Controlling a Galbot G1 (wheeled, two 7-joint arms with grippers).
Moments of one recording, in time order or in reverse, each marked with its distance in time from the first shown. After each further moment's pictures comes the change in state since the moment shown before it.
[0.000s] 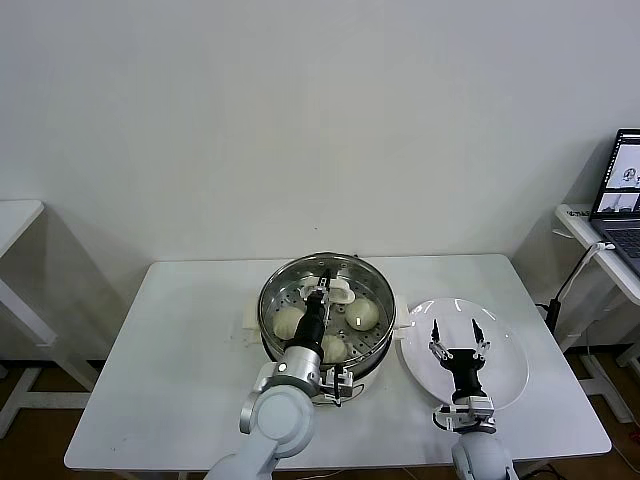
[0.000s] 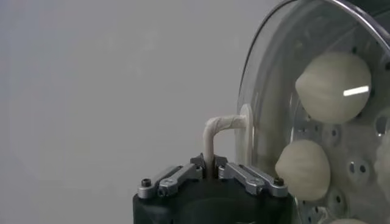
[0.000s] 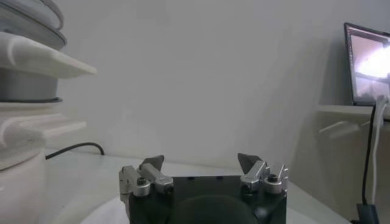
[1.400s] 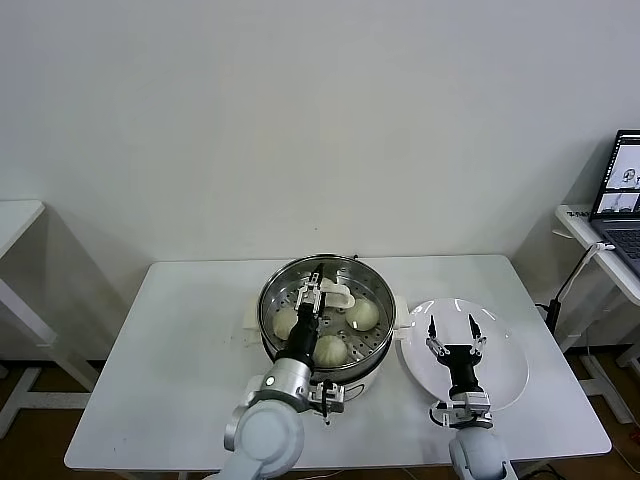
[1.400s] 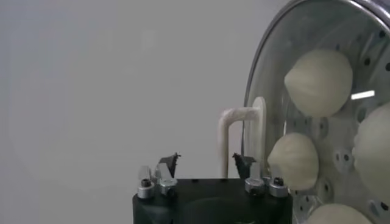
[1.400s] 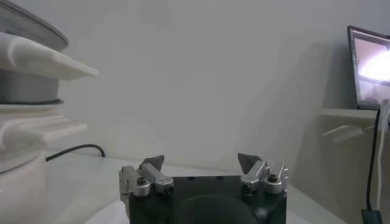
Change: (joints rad) left arm 0.072 0.055 -0.010 -0.105 -0.022 -0.003 0.011; right arm 0.019 0.001 -0.013 0.000 -0.011 0.000 0.002
